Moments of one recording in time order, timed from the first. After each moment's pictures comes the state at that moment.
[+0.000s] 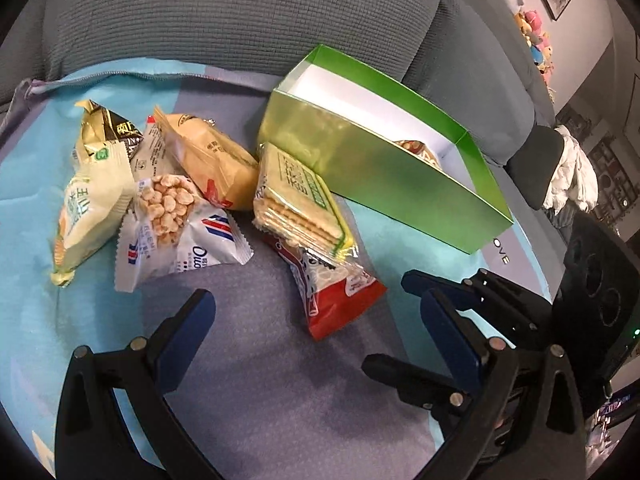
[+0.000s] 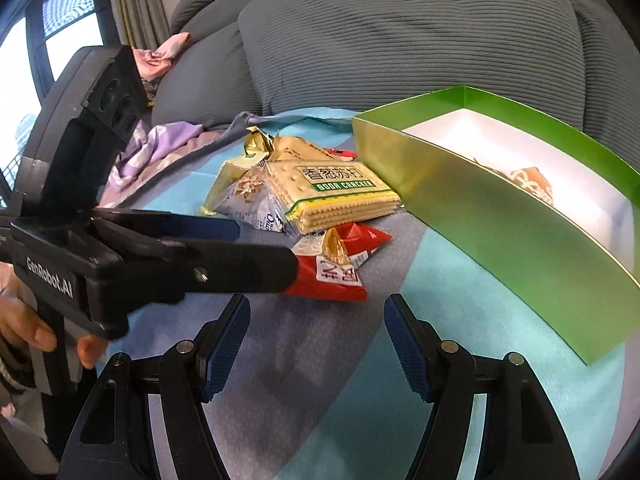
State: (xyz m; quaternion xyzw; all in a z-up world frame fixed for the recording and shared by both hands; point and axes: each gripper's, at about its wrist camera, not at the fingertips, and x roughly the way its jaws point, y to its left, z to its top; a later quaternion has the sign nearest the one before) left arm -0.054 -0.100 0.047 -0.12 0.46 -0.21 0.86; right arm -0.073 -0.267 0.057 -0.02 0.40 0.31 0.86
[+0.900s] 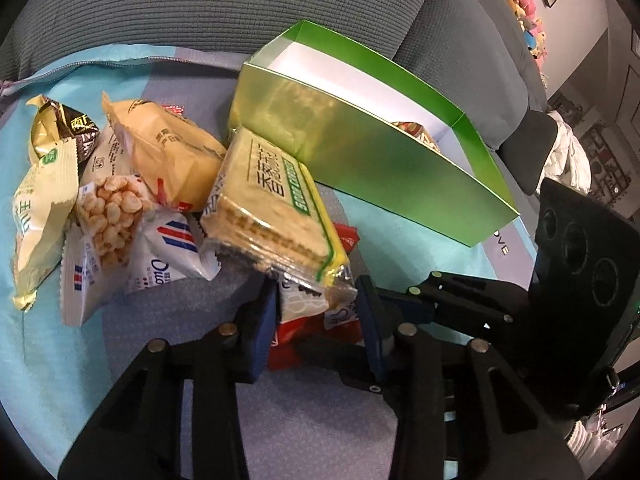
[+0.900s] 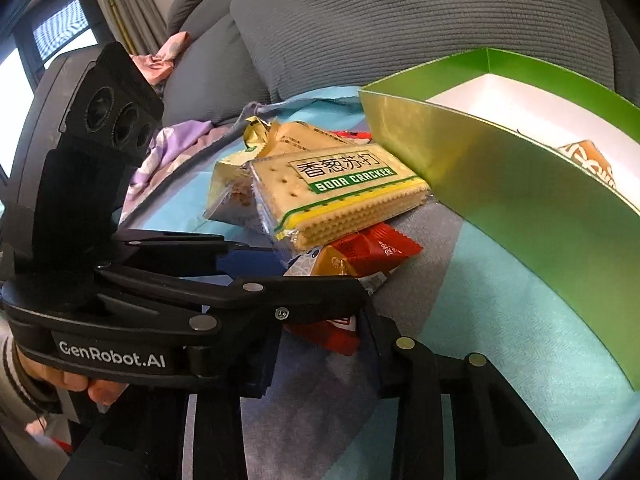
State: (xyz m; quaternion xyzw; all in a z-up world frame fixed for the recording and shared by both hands) left arm -0.038 -0.111 0.033 -0.11 0.47 -0.25 0.84; right arm -0.048 -0.258 0.040 0.03 0.43 0.35 0.83
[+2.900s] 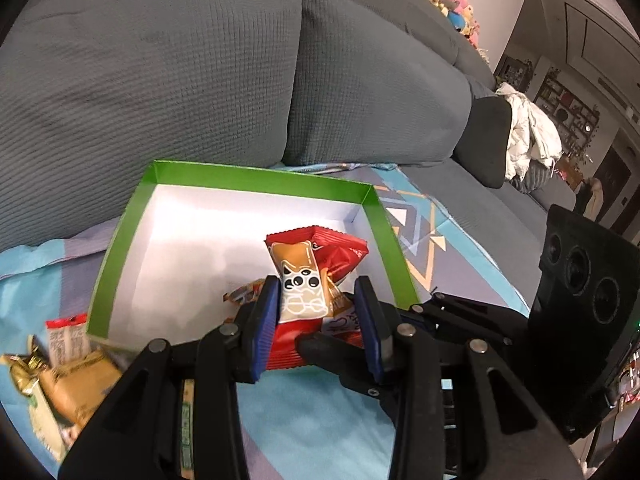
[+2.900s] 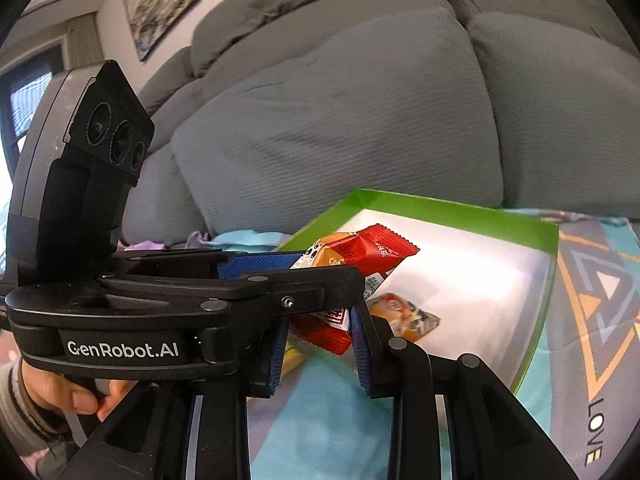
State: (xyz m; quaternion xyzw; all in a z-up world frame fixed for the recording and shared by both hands) left arm 0.030 -0.235 0.121 -0.01 0.39 -0.32 0.86; right arm -0.015 -0.368 0.118 0.11 0.32 0.23 0.91
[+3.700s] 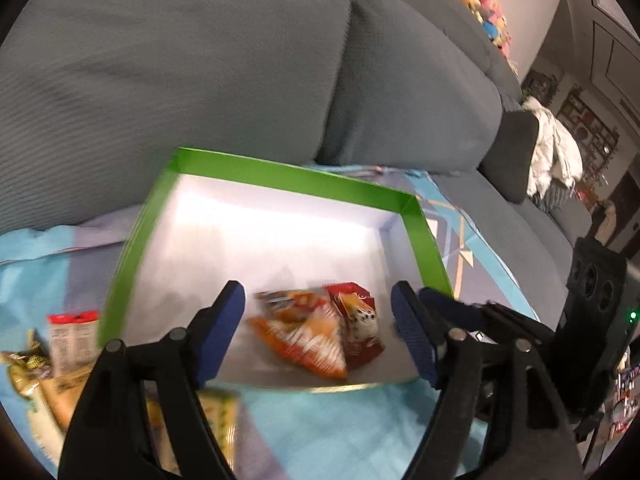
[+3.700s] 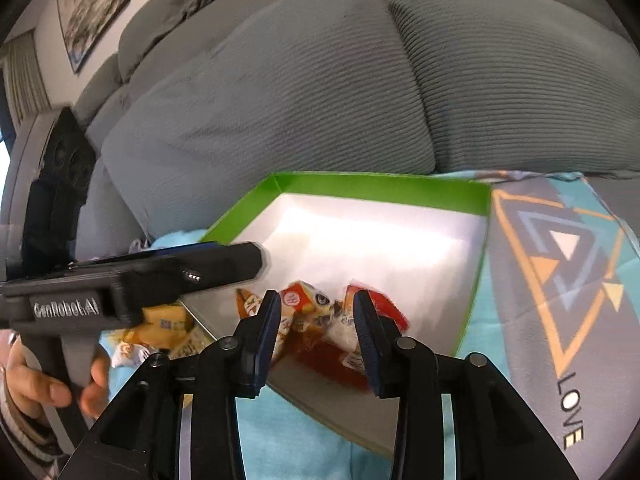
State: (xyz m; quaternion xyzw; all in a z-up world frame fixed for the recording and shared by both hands) left arm 0.050 -0.207 0.123 -0.05 0.40 -0.28 0.87; right arm -0.009 -0.403 0.109 0.13 0.34 0.13 0.92
